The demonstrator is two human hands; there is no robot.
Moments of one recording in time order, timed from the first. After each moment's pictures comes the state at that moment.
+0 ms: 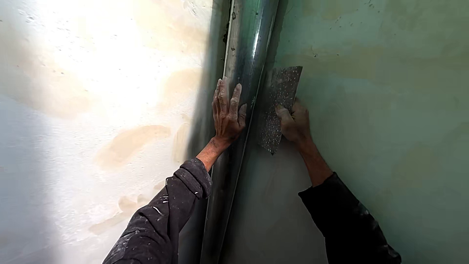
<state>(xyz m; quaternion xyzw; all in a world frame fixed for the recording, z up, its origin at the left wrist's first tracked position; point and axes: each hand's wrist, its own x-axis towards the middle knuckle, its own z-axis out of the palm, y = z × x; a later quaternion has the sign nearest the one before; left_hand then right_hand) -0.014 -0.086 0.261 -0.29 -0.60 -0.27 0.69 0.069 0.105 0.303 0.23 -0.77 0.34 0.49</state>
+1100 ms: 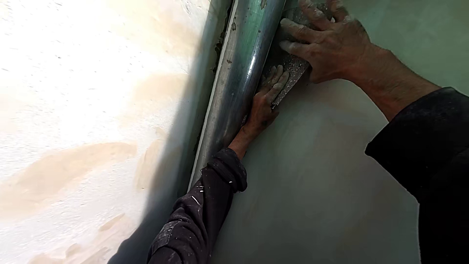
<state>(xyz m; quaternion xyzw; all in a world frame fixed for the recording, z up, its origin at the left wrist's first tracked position) -0.043 0.026 0.373 -0.49 -0.39 -0.48 0.62 0.095 0.110 0.546 0.19 -0.75 -0.51 0.37</state>
